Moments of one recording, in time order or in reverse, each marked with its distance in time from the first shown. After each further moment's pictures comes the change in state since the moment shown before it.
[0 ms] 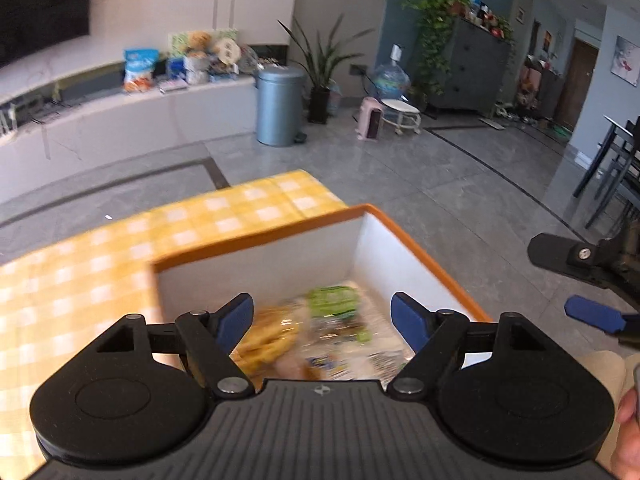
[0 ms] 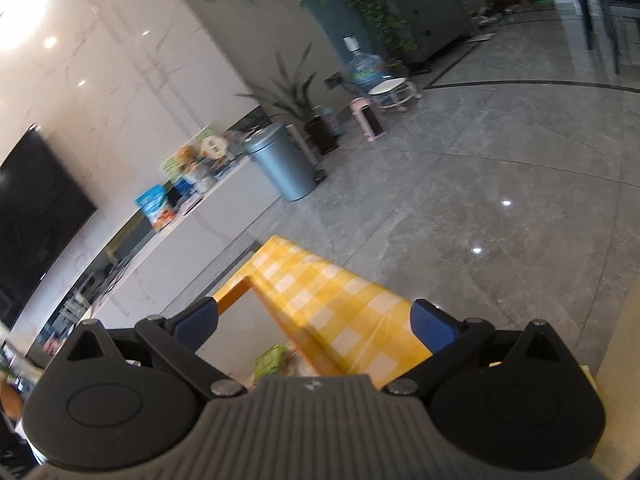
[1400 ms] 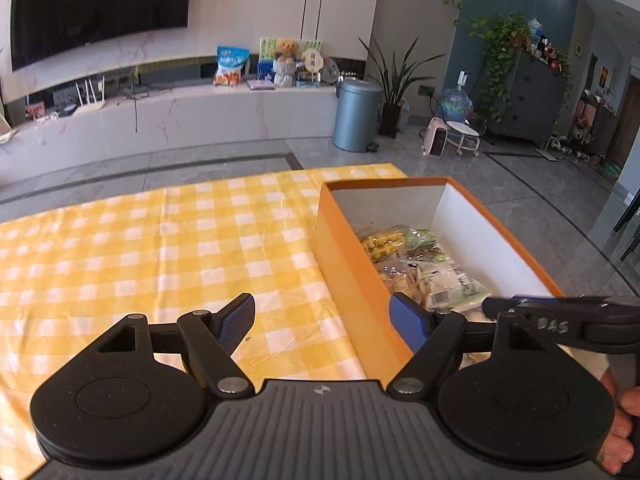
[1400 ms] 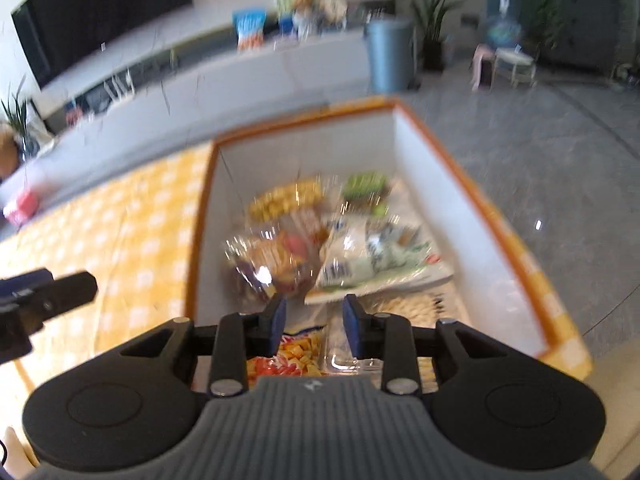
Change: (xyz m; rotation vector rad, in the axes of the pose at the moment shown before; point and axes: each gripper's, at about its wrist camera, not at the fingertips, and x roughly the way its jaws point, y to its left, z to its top) left arm -0.142 0.056 -0.081 -0.133 -0.039 0.148; right arm -0.045 0.089 -0.096 -0.535 0.310 0.034
